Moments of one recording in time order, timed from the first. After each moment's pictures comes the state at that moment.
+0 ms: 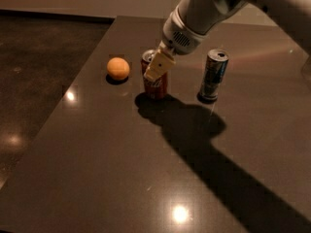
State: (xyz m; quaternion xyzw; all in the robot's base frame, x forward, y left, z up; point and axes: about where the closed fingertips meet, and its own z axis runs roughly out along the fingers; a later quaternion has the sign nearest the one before) arm 0.574 -0.028 0.934 -0.55 0.79 0.12 0.26
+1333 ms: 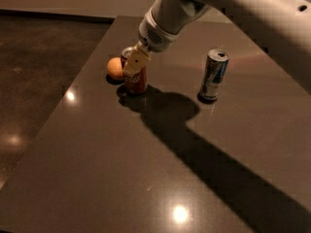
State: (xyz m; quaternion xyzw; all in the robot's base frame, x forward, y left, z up) arm 0.613 0.027 0.920 -0.54 0.78 0.14 0.27
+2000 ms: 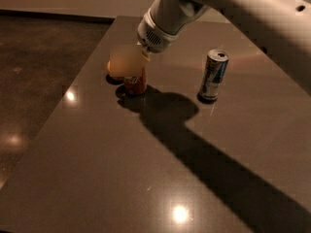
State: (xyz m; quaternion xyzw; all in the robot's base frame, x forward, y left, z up) arm 0.612 0.030 0.919 -0.54 0.78 0.14 0.27
